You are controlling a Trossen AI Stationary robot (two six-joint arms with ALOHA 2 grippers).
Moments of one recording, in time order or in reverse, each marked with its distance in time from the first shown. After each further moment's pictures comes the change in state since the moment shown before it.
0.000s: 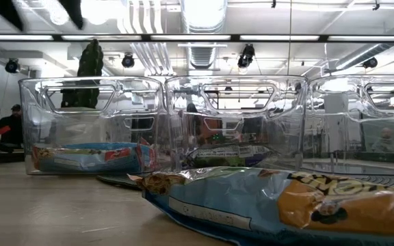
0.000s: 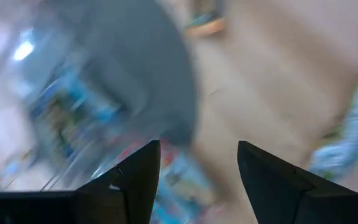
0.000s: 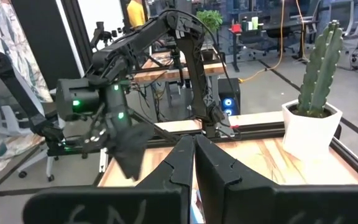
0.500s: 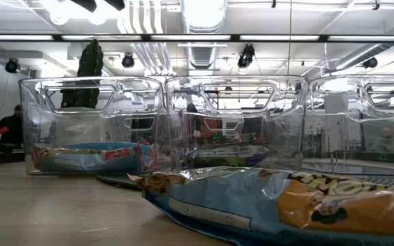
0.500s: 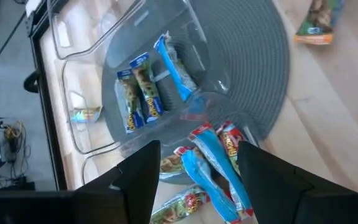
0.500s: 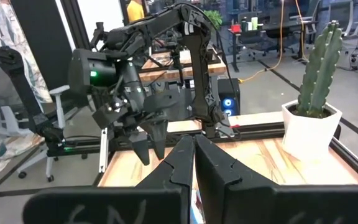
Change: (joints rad) left arm 0.087 -0.127 0.004 -0.035 -0.172 -0.111; right arm 0.000 0.000 0.000 0.001 0.002 0.000
